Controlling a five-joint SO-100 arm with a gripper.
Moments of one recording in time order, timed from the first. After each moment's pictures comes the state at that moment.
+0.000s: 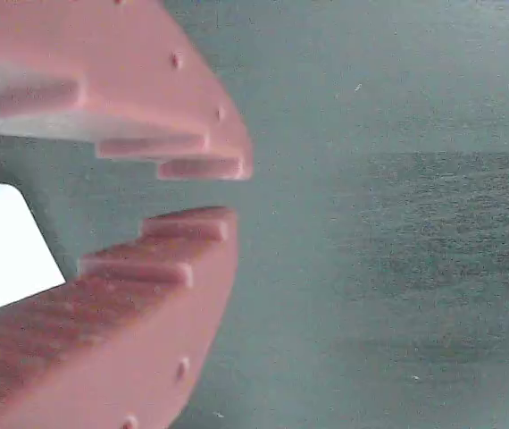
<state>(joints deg) -3.9 185.8 168.0 71.8 3.3</state>
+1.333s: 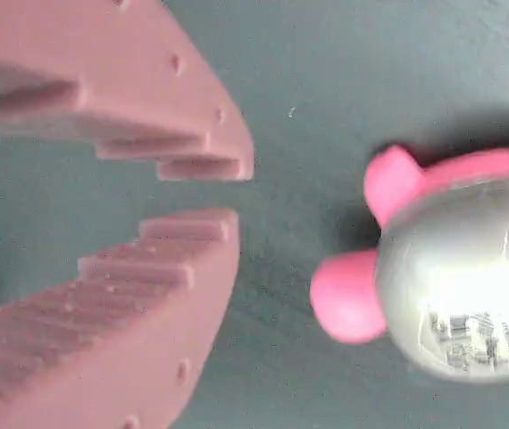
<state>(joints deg) -23.7 128.8 125.0 69.8 -8.3</state>
